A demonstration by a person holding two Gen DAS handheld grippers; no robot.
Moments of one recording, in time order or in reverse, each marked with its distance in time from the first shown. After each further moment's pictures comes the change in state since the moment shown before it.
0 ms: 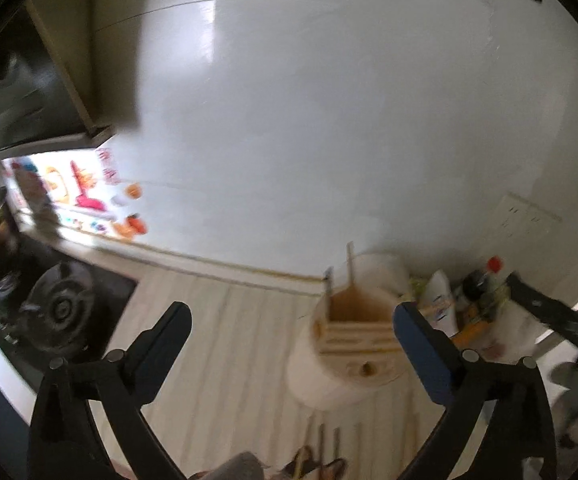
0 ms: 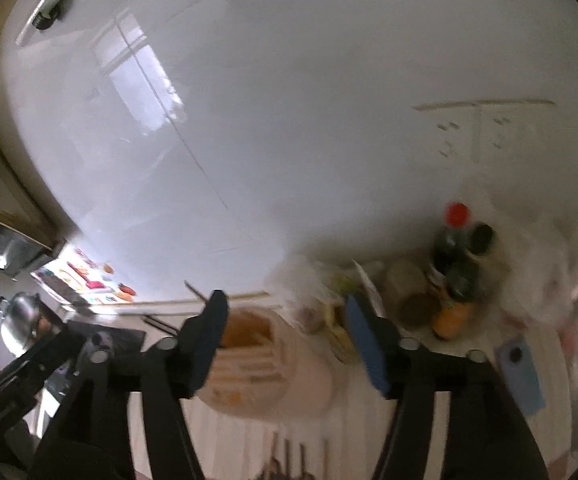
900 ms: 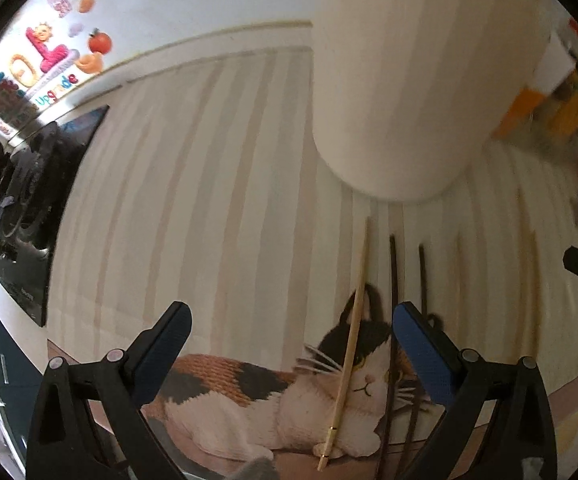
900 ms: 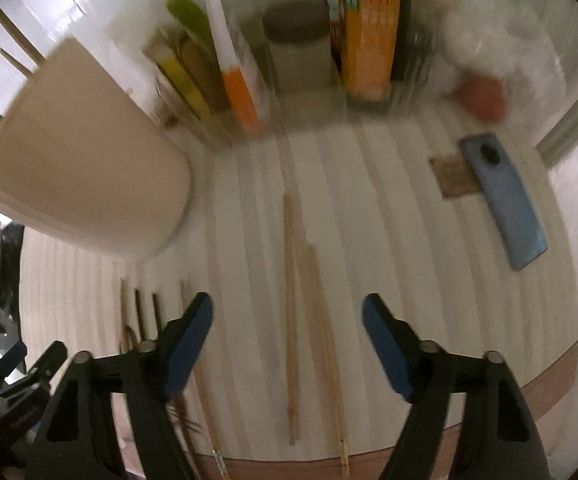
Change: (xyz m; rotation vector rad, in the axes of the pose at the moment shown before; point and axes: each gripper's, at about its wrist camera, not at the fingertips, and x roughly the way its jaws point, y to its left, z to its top) left arm 0.149 -0.025 -0.210 0.146 0.527 0.148; right arm 0.125 -0.115 -0.190 0.060 0.492 -0.247
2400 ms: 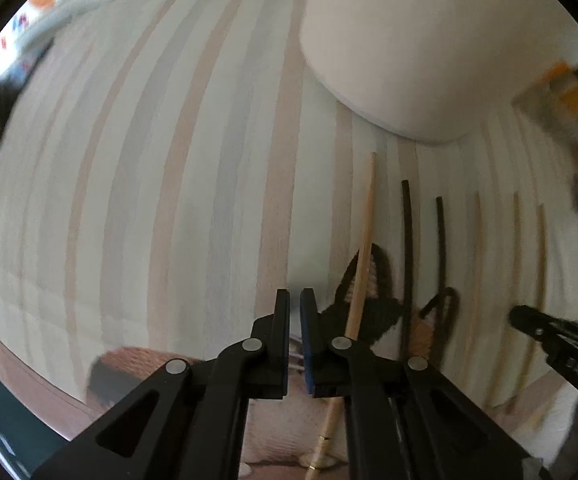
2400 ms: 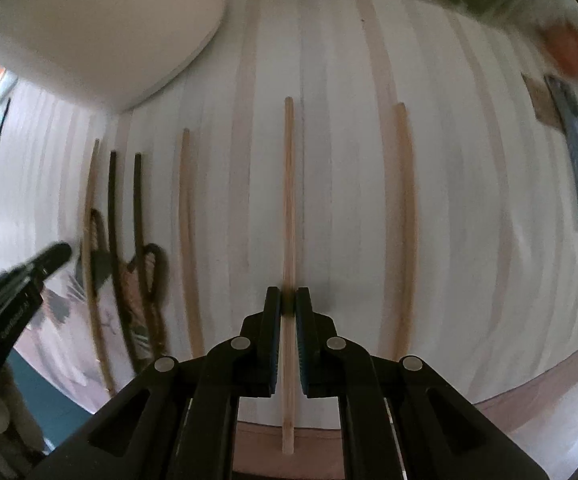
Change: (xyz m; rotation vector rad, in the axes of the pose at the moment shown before) left arm 0.061 0.044 -0.009 -0.058 0.187 -0.212; right arm 0.055 0.062 -0.063 -0.102 0.289 -0.008
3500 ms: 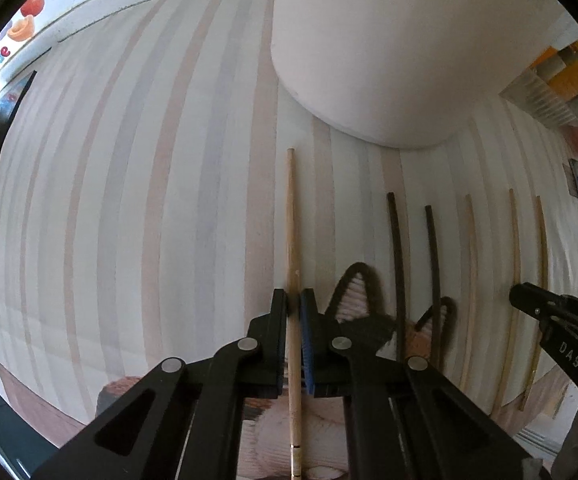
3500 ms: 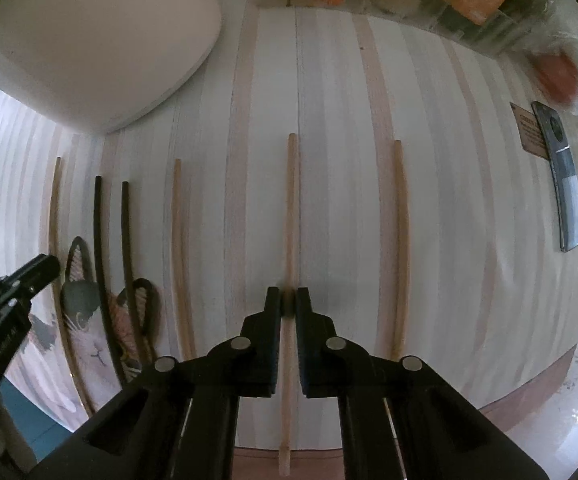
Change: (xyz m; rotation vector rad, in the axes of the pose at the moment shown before) left arm -0.004 0.024 0.002 0.113 -0.040 0.041; right arm 0.028 0.048 0.005 -0.045 -0.049 -0.117
